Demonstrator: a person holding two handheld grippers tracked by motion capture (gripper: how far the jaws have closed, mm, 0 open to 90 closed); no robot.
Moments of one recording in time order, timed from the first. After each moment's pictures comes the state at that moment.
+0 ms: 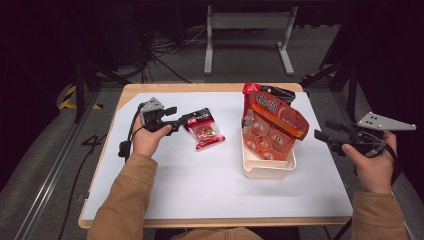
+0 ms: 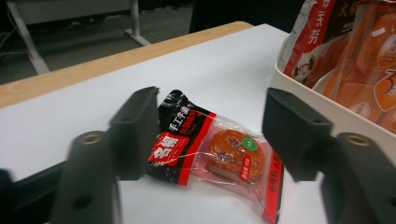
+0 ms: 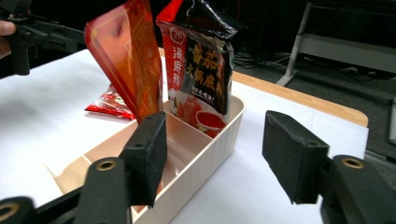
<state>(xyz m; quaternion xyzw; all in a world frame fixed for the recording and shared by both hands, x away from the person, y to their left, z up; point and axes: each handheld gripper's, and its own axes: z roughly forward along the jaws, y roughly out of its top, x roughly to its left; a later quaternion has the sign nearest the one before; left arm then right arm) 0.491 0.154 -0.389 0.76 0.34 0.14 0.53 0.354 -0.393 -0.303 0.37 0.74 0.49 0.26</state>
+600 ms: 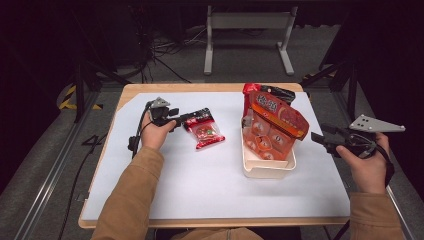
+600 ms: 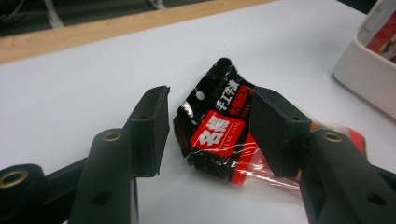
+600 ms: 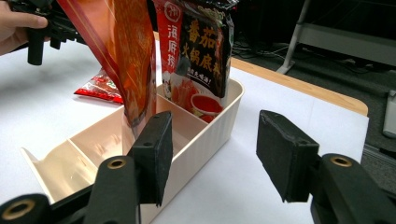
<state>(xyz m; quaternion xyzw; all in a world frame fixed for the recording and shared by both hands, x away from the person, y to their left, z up) 0.533 0.149 -0.428 0.77 0.40 0.14 0.48 0.359 -0.391 -0.317 0.38 0.76 0.47 0.26</state>
